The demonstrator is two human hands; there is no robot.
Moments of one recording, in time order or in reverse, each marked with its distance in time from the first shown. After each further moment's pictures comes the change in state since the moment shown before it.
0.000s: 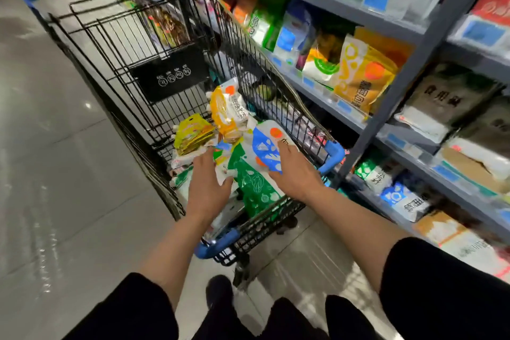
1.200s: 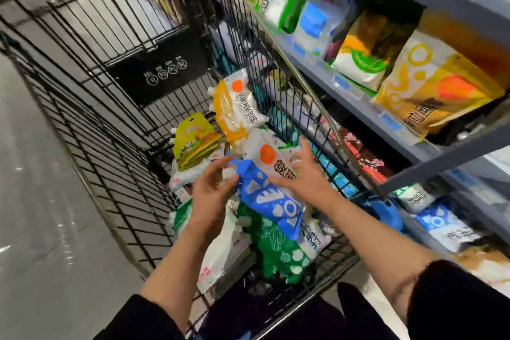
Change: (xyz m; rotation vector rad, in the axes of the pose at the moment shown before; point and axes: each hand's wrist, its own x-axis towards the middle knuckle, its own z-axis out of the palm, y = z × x) left_hand 0.132 -0.026 0.035 -0.914 -0.054 -0.336; right_hand 0.157 0.026 0.020 0.747 -0.081 0.137
